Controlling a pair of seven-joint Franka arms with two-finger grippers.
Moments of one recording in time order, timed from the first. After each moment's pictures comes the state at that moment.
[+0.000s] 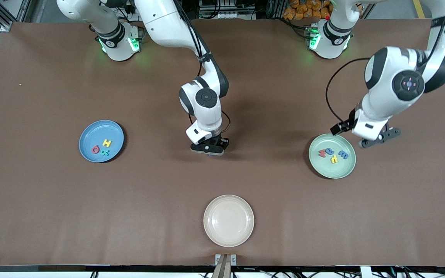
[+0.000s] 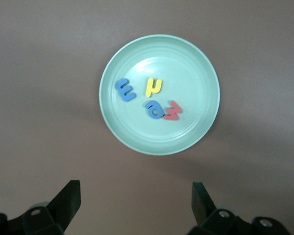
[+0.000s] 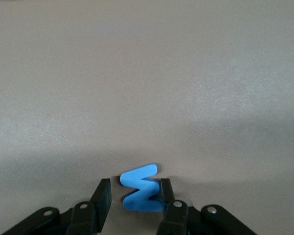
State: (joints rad) left arm -0.09 0.04 -0.11 -2.13 0.05 2.10 -0.56; right arm 1.14 0.85 -0.46 -1.60 0.33 2.52 0.74
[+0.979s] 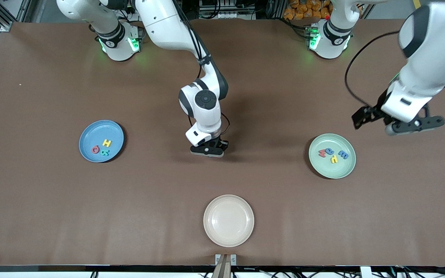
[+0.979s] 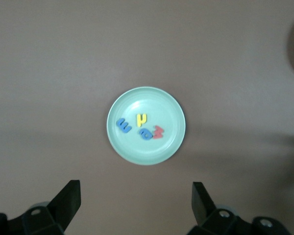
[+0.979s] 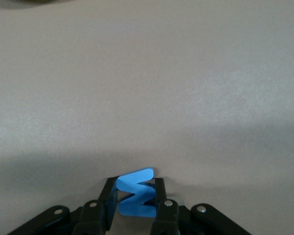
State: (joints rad) left arm -0.10 -0.02 -0.08 -1.81 0.02 1.84 -0.28; right arm 1.12 0.86 -0.46 -1.59 0.33 2.52 0.69
